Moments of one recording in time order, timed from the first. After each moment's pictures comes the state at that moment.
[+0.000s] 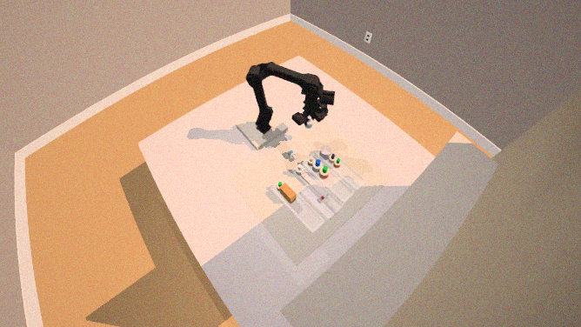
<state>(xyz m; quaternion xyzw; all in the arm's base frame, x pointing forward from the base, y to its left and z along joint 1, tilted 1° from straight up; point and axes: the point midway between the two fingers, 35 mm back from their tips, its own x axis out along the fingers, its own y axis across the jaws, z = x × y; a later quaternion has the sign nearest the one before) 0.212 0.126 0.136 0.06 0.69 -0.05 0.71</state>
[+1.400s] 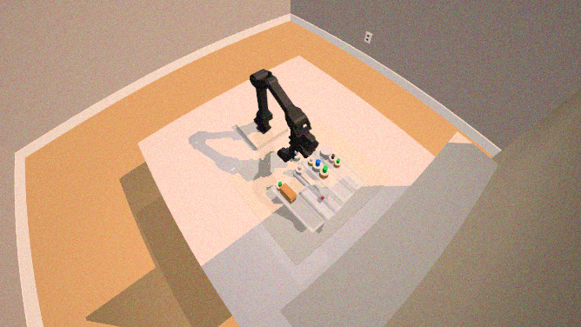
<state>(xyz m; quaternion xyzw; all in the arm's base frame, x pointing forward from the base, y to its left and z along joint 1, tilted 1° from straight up) 0.278 -0.049 0.098 0.05 0.69 -0.05 0.72</state>
